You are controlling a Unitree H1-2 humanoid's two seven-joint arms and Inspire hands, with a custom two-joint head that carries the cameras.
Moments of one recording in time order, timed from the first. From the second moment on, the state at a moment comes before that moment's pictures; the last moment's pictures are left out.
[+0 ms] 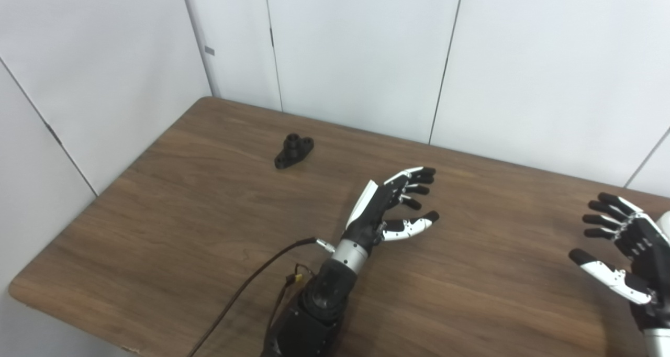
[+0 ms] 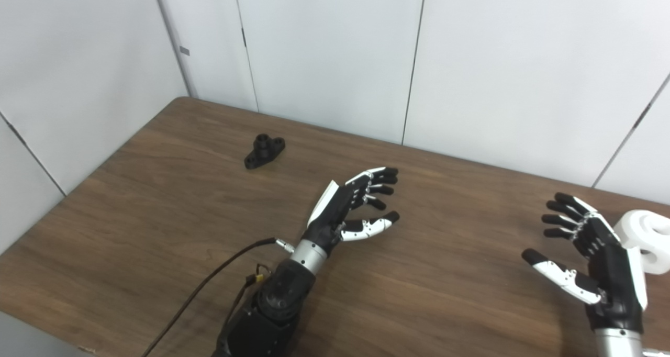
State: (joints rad) left arm -0.23 0.00 -0.09 0.26 0.22 -0.25 0.07; right arm -0.25 -0.21 -0.04 0.34 0.00 -0.45 0.07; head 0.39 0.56
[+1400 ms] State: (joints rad) left arm -0.25 0.27 -0.05 0.08 0.68 -0.11 0.16; right arm -0.28 -0.22 -0.05 0.39 -0.01 -0.45 0.08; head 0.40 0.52
